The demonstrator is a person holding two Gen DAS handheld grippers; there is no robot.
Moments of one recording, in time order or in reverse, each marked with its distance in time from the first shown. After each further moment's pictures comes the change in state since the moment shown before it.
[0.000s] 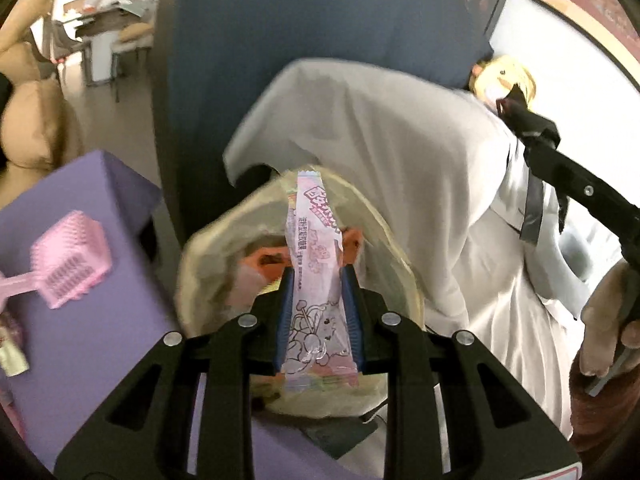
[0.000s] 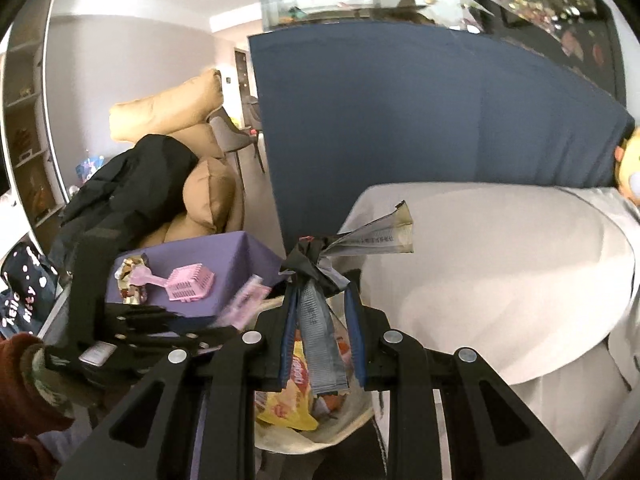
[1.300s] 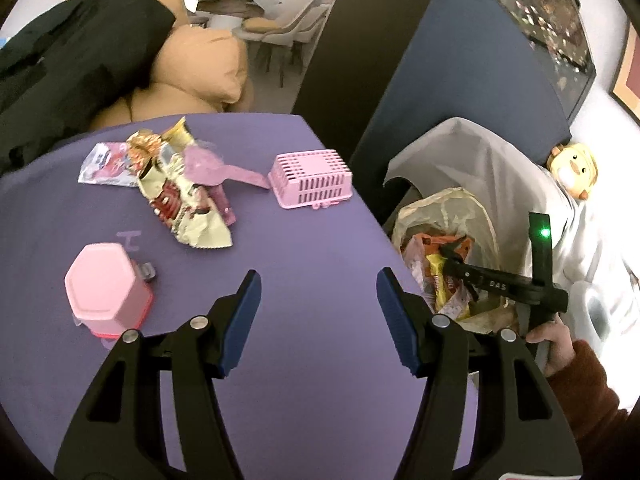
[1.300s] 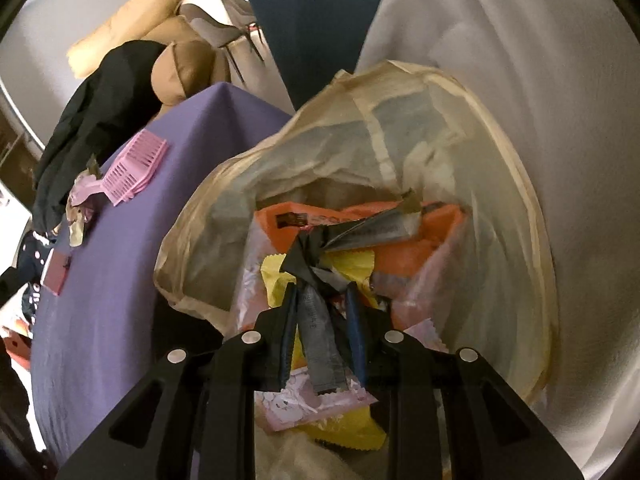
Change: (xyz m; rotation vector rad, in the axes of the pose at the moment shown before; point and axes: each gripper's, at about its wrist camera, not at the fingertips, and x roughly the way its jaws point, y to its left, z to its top) left arm -0.137 0.135 -0.105 -0.317 -0.141 0.226; right arm 0.182 0.021 -0.091 0.154 0.452 0.097
